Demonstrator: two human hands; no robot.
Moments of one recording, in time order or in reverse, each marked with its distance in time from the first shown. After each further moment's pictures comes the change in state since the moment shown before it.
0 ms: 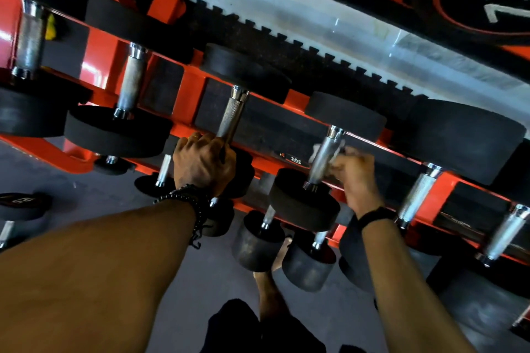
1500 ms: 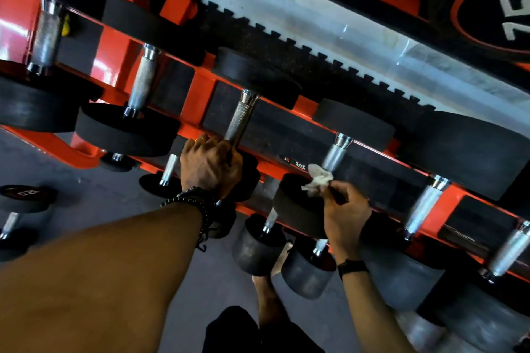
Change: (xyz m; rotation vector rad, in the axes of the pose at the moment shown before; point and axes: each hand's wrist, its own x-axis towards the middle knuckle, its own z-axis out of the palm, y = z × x) left_hand -0.001 -0.001 0.001 0.005 -0.023 -0.027; right_hand -0.065 0.036 0.023 -0.377 0.375 -0.413
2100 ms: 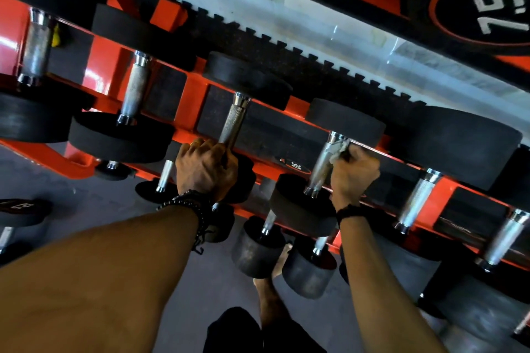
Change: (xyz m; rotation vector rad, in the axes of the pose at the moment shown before) left_hand 0.001 0.000 0.002 0.007 0.010 0.007; right_hand 0.068 -0.024 0.014 0.051 0.192 0.030
